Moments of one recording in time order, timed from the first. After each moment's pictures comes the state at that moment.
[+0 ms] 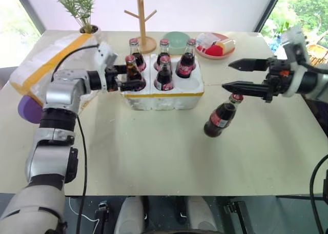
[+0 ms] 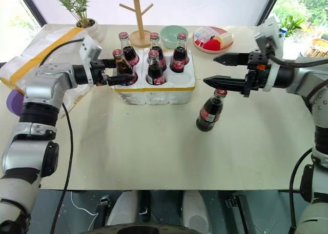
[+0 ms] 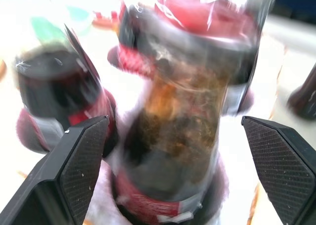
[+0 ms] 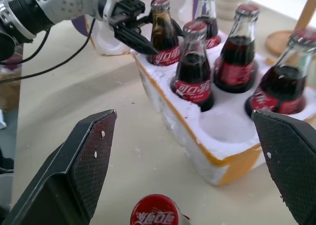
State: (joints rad) left arm -1.00 0.60 0.03 0.55 -0.35 0.49 -1.17; right arm -0.74 -1.03 -0.19 -0.07 0.73 0.85 1.14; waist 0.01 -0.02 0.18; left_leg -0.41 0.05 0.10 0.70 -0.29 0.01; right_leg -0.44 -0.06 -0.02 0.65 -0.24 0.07
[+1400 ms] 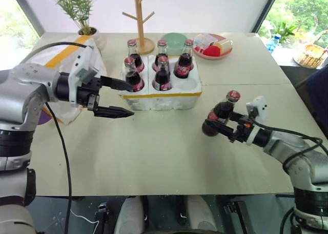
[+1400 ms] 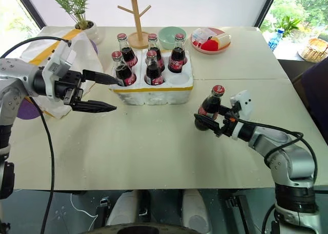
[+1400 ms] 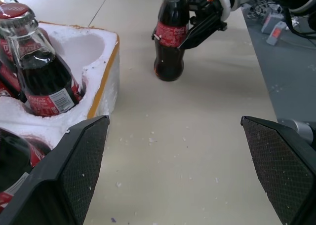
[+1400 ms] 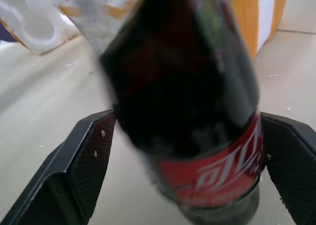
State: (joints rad) left arm -0.75 0.92 -0.02 -0.05 -0.56 0.67 -1.42; right arm -0.21 -0.60 -0.21 -0.25 0.65 0.76 0.71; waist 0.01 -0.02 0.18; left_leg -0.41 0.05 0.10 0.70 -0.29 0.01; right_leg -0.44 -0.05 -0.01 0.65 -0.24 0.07
